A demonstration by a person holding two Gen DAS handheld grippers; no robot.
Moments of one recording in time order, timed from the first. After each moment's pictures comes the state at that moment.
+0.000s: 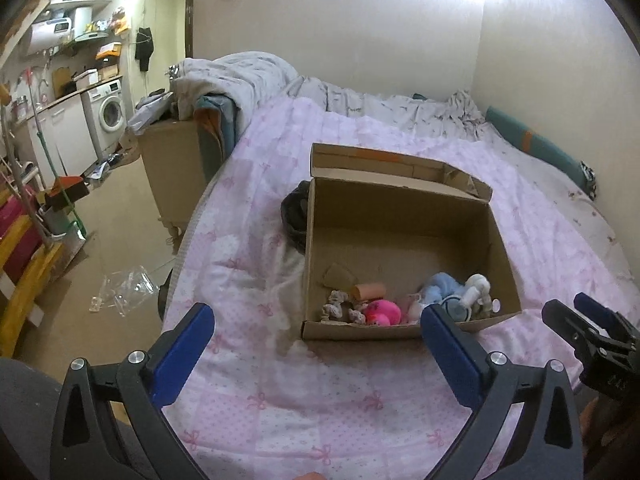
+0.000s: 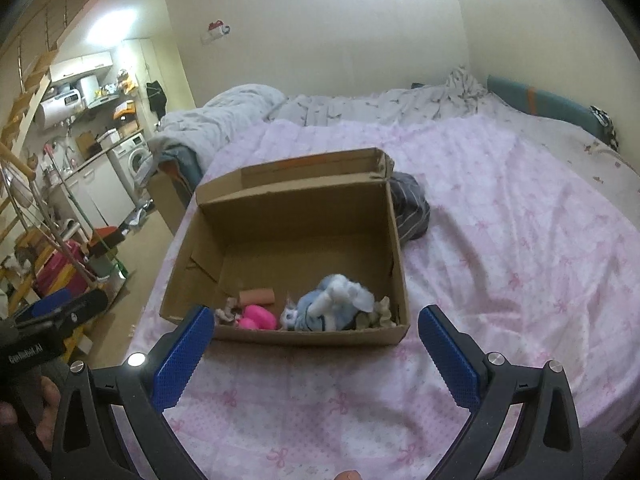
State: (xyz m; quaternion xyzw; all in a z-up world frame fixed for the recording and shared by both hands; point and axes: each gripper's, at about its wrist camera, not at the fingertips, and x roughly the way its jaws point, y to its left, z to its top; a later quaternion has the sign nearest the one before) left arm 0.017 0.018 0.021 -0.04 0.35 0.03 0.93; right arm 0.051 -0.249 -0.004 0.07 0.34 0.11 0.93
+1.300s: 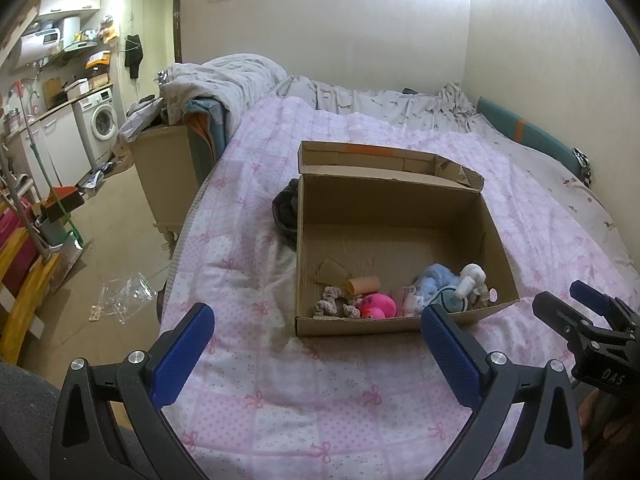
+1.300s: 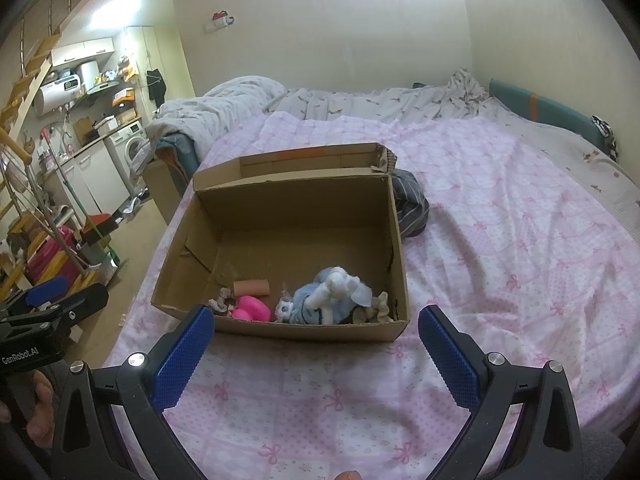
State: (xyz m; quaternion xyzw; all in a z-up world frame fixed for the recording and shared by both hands) left arm 0.015 0.014 0.019 -0.03 0.35 0.01 0.93; right arm 0.050 -0.243 -0.007 0.05 0.35 0.11 0.93
